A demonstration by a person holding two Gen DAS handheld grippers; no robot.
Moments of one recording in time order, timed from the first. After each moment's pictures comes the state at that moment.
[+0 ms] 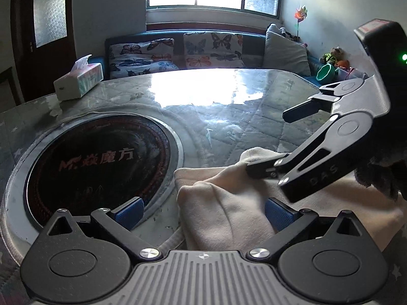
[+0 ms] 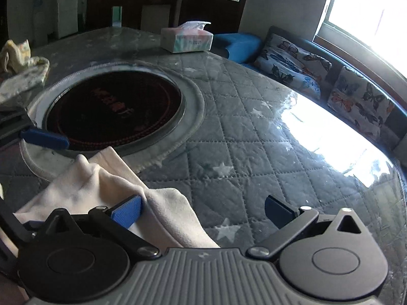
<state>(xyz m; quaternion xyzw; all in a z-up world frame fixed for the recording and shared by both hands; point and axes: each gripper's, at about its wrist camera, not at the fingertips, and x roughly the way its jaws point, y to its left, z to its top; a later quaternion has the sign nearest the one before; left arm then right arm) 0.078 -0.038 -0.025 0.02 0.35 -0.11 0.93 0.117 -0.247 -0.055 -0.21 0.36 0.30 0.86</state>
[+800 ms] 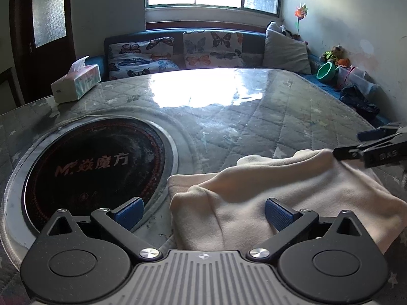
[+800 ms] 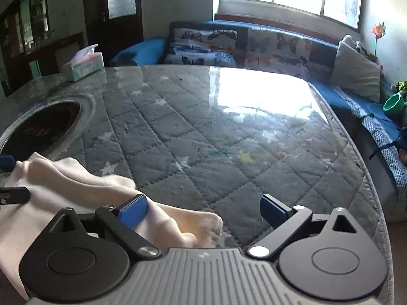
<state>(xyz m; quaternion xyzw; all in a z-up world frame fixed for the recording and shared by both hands) 0.082 -0.049 -0.021 0.03 0.36 -0.11 0.93 0.087 -0.390 -0.055 -0.06 0.37 0.14 0.92</state>
